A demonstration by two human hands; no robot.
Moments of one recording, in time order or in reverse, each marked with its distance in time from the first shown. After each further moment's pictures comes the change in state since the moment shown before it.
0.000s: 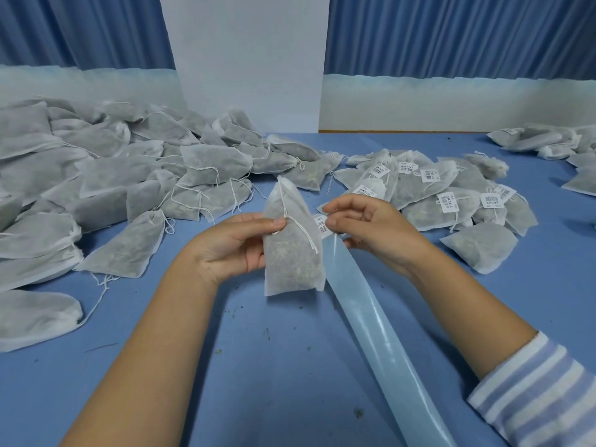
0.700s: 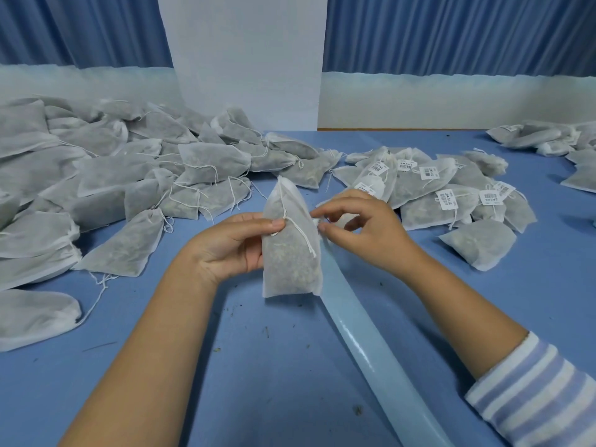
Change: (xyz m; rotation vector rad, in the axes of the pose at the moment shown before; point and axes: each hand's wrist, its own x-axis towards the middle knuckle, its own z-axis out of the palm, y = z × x) left_hand 0.001 -0.003 -0.004 0.040 -0.089 0.019; right_hand -0.004 0.004 0.010 -0.514 0.116 -0.381
